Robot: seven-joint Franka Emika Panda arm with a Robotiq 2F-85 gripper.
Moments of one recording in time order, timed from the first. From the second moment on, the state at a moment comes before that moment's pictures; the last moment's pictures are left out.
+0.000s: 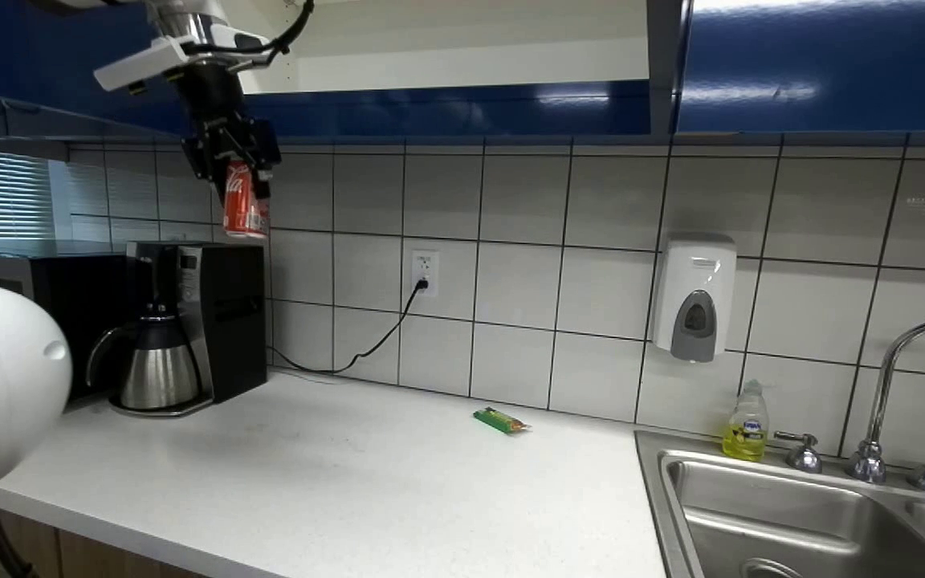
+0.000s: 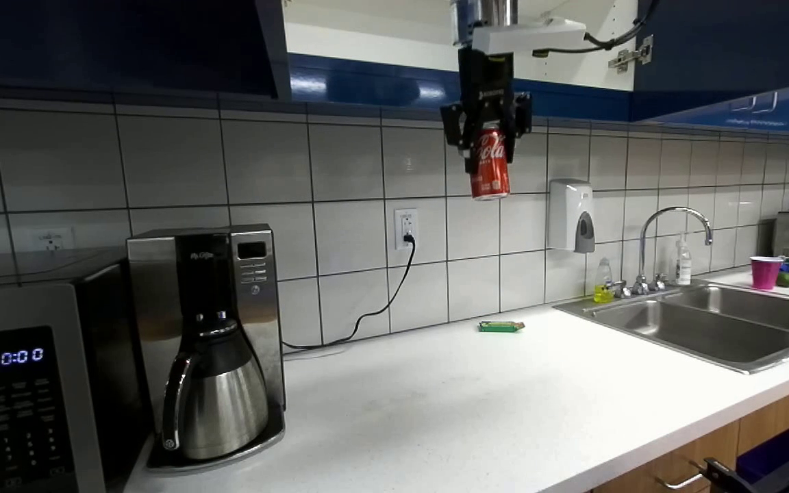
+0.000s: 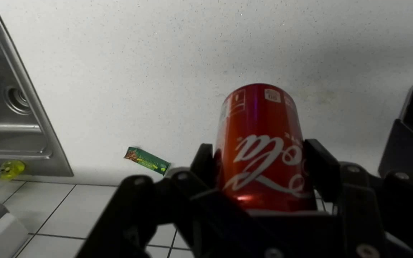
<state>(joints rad) 0.20 -0.50 0.15 -2.16 -0.18 1.80 0.38</state>
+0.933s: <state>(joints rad) 0.12 -0.32 0.17 -1.57 -0.22 1.56 0.35</state>
